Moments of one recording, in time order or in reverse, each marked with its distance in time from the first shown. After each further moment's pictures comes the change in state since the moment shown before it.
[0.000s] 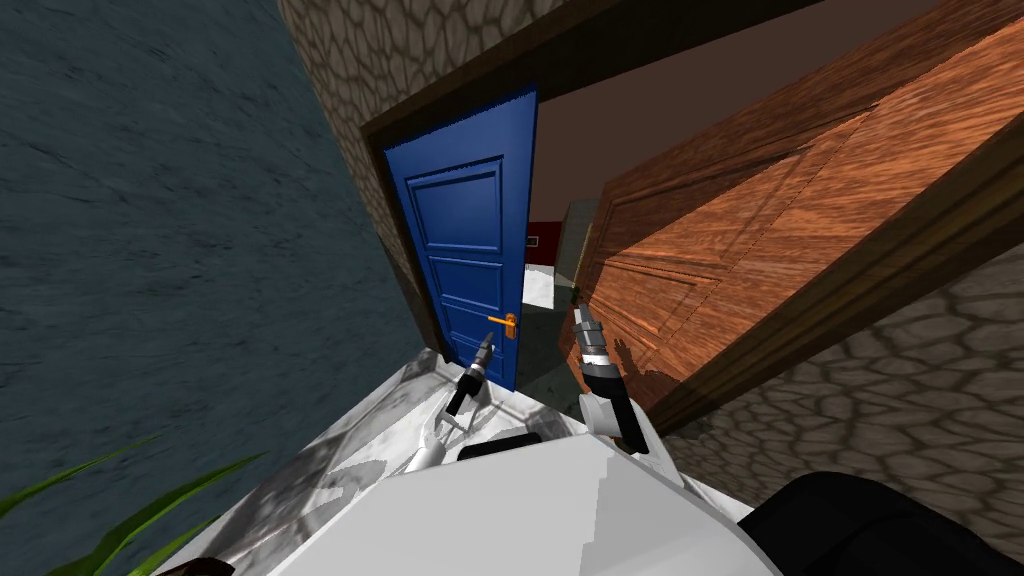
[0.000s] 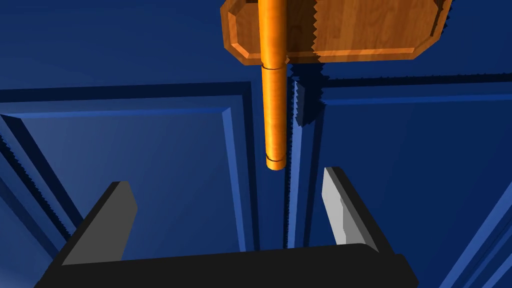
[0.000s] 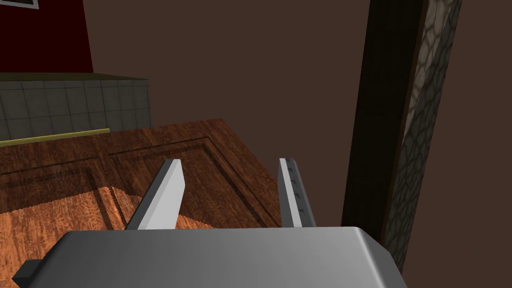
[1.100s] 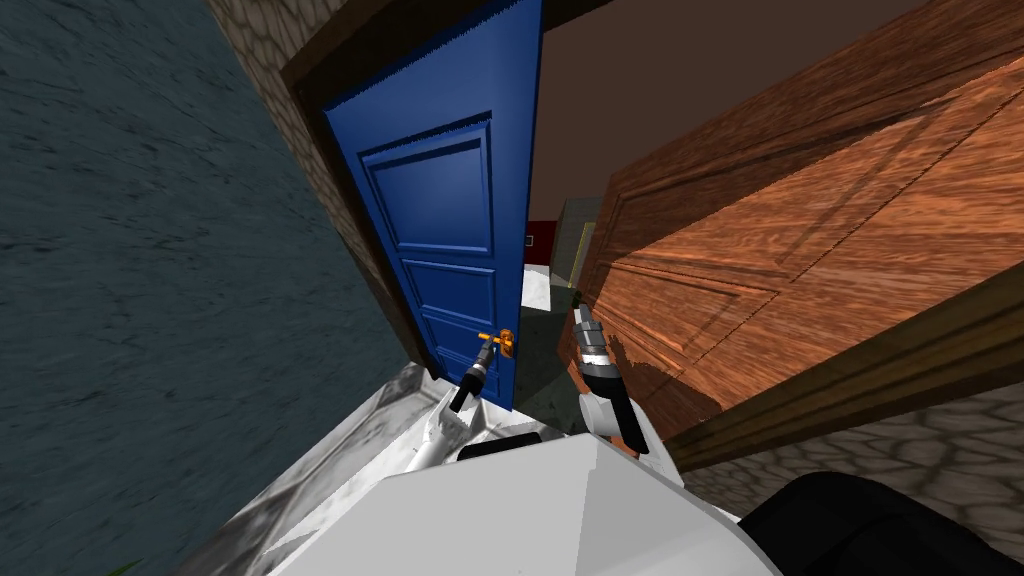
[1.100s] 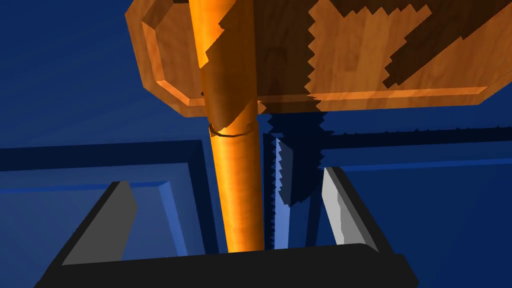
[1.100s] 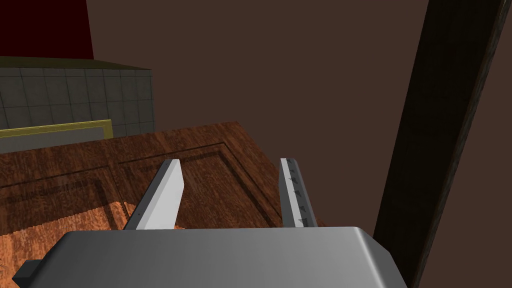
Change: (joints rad) arm -0.046 -0.007 -0.006 0.089 0.007 0.010 0.014
